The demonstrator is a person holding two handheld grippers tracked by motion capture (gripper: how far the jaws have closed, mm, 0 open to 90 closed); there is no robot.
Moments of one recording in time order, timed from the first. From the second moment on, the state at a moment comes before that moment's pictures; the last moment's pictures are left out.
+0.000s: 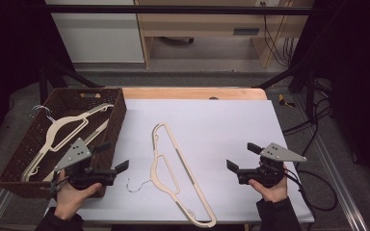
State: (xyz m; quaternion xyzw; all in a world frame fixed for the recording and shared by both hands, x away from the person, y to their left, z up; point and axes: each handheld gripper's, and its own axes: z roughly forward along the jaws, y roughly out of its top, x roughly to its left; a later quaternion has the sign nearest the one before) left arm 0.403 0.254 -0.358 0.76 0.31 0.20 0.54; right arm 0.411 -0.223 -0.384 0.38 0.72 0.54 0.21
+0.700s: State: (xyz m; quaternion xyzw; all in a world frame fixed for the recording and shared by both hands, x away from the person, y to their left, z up) left arm 0.413 0.215 -0.414 0.82 0.30 0.14 0.46; right arm 0.409 -0.211 -0.386 0.37 0.73 0.54 0.20
